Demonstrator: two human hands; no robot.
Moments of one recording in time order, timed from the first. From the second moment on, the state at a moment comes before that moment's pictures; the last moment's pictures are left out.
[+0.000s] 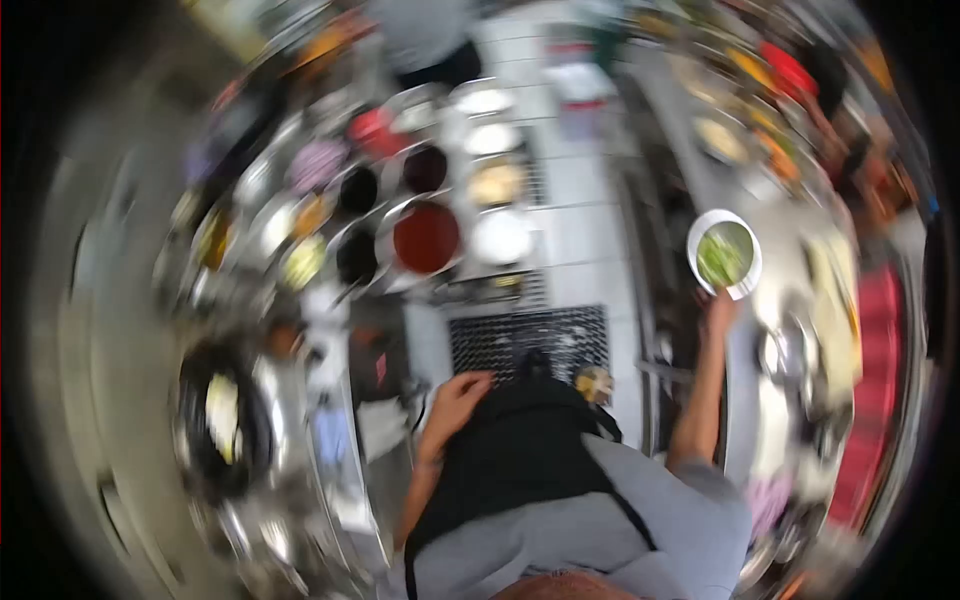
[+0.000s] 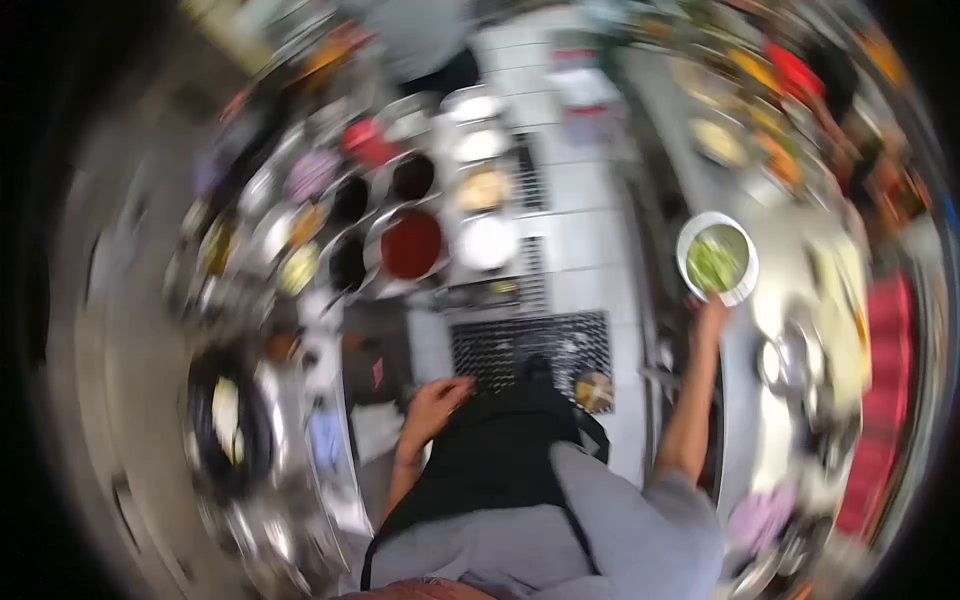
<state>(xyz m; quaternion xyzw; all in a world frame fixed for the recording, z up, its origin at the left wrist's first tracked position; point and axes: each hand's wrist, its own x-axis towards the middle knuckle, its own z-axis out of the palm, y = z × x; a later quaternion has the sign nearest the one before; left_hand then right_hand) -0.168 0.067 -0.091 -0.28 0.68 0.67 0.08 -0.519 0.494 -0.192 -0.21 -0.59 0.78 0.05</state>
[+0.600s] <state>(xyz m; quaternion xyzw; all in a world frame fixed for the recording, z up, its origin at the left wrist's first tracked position) 0.071 -0.166 0.131 -0.59 0.59 0.38 -0.41 -0.237 0.074 0.019 0.40 -0.51 0.60 -0.47</state>
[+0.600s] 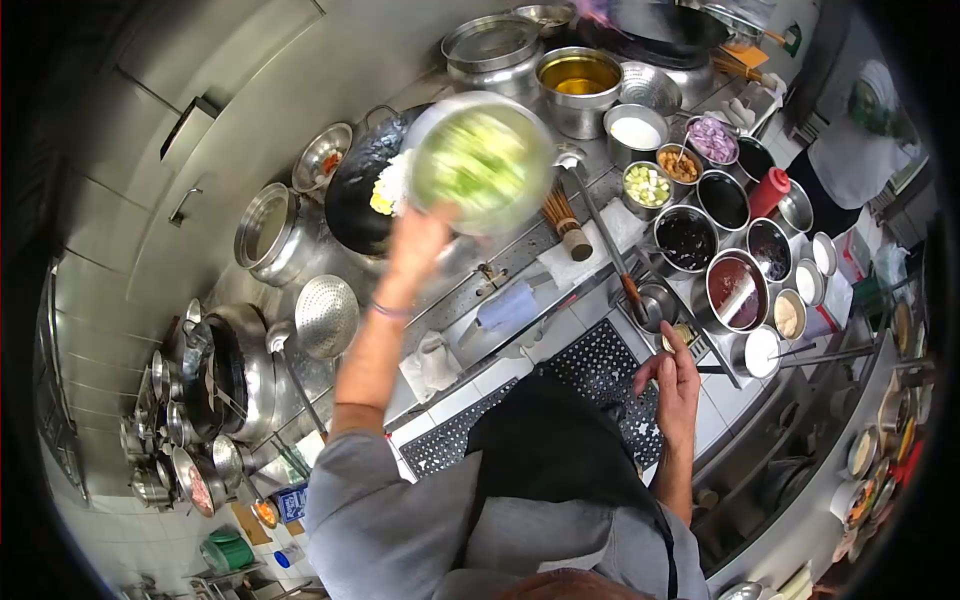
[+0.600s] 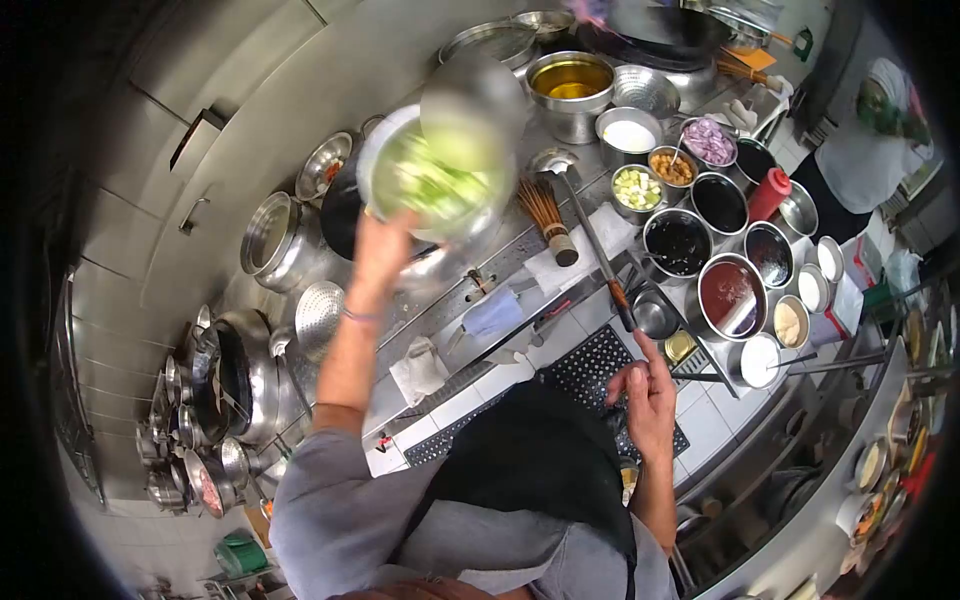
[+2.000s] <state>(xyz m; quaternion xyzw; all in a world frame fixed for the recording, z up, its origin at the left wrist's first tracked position) -0.188 0.089 -0.023 -0.09 0.62 0.77 0.07 -0.327 0.348 -0.059 -0.07 -0.68 0.73 -0.06</state>
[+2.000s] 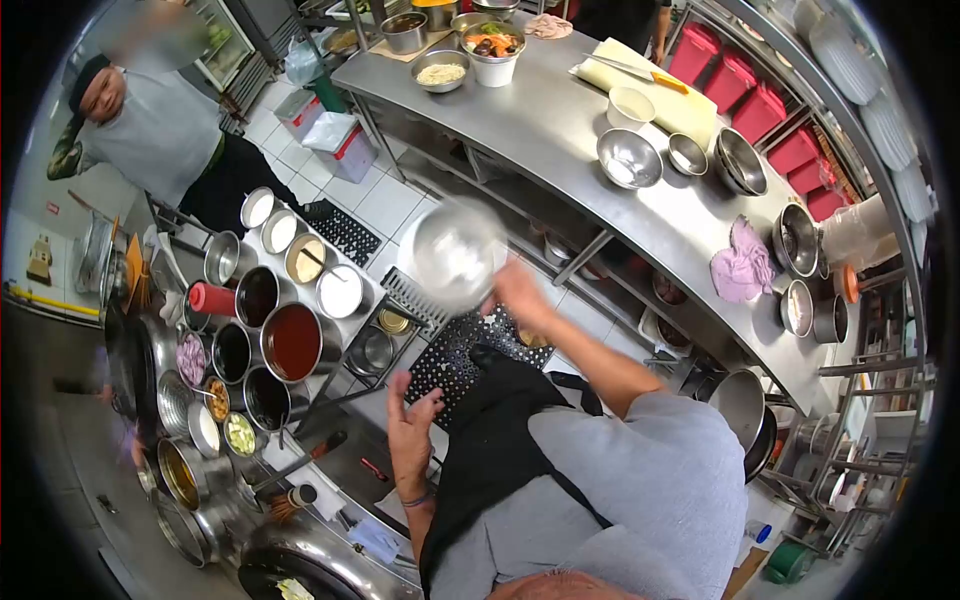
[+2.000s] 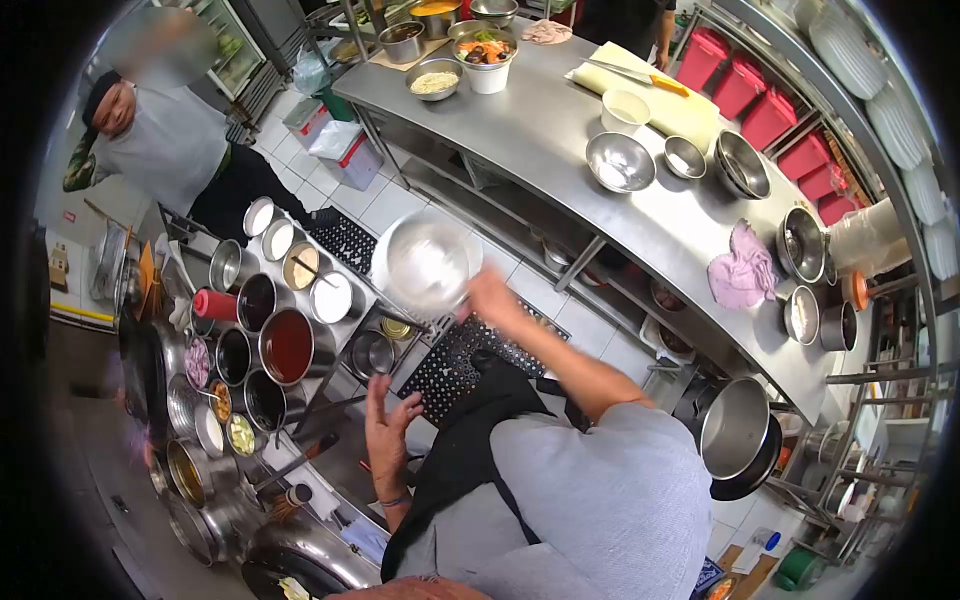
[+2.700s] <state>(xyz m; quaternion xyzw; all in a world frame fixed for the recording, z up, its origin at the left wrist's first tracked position) -0.141 0.115 -0.069 -0.34 0.70 0.63 0.02 -0.415 0.270 -0.162 0.02 -0.67 0.72 -0.19</state>
